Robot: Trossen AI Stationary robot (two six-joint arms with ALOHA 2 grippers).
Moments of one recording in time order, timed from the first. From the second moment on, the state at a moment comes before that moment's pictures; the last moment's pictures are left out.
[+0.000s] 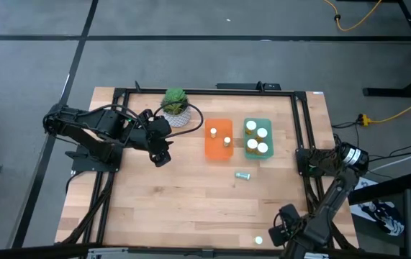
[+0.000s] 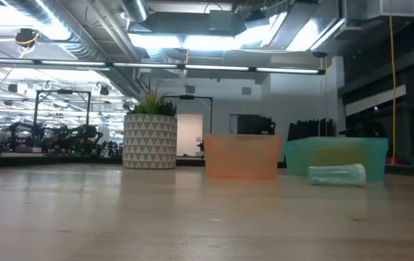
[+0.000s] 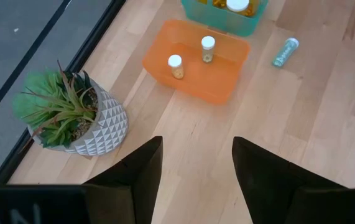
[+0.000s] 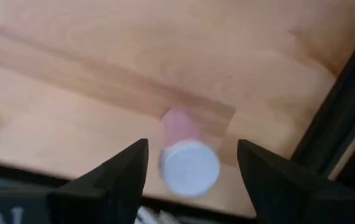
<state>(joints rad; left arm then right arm) -0.26 1.38 1.64 -1.32 -0.51 -0.60 1.08 1.85 1.28 -1.05 -0.08 2.30</state>
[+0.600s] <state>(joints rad) -0.26 1.38 1.64 -1.32 -0.51 -0.60 1.08 1.85 1.26 -1.02 -0.08 2.30</state>
